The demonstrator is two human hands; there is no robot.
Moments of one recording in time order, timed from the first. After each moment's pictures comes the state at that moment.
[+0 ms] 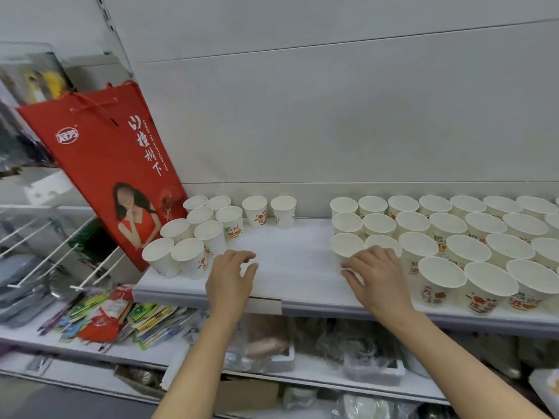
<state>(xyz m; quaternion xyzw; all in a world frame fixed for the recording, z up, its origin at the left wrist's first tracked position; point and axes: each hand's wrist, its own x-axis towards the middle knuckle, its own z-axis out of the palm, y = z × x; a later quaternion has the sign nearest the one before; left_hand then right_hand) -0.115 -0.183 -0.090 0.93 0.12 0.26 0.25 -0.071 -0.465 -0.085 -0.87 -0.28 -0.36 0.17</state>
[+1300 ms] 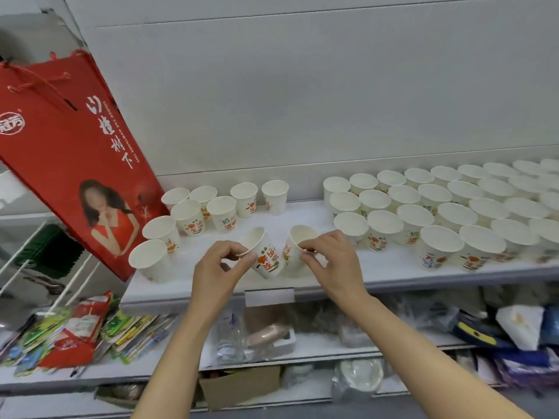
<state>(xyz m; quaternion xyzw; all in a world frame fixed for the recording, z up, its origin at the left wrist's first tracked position) -0.131 -0.129 -0.056 0.83 0.00 0.15 0.54 -0.096 -0.354 -0.082 -0.87 -0.19 -0.30 0.34</state>
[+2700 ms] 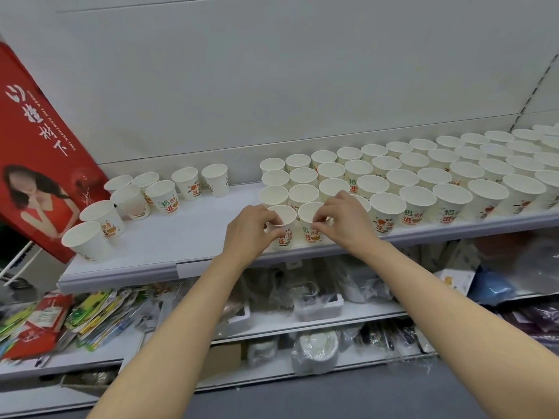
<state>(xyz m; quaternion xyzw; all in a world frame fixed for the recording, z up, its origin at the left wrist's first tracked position) -0.107 -0.316 -0.056 0.96 -0.13 0.11 0.22 -0.105 -0.531 -0.054 -0.95 -0.16 -0.18 0.20</state>
